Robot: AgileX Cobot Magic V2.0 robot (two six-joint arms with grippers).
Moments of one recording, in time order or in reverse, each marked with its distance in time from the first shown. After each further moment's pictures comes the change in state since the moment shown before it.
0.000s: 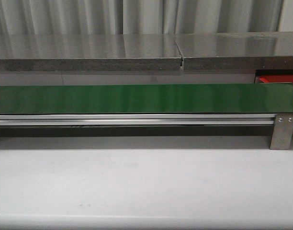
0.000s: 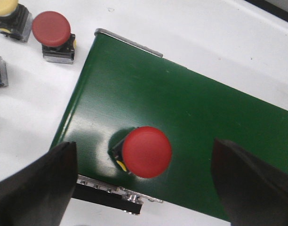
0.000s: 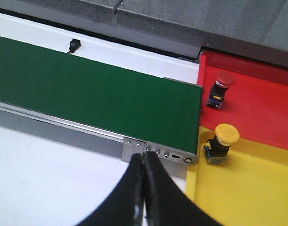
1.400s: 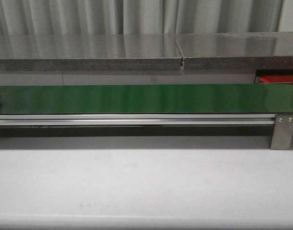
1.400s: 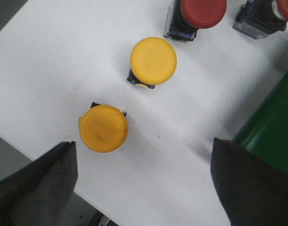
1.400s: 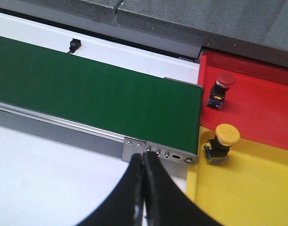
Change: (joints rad) left arm 0.362 0.121 0.006 0.083 0.097 0.010; right arm 0.000 0.000 0.000 0.000 0.000 0.000
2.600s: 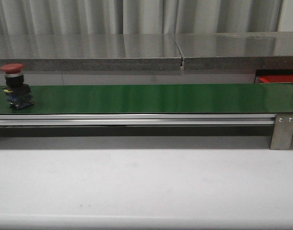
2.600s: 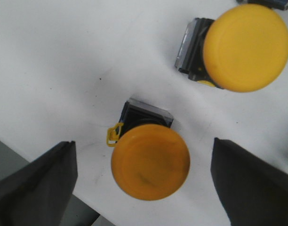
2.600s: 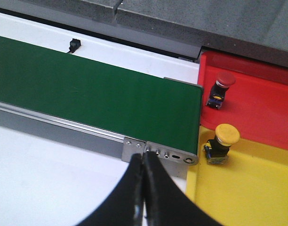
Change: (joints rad) left arm 0.018 0.186 0.000 0.075 -0.039 -0.009; right arm 0.000 0.000 0.000 0.000 0.000 0.000
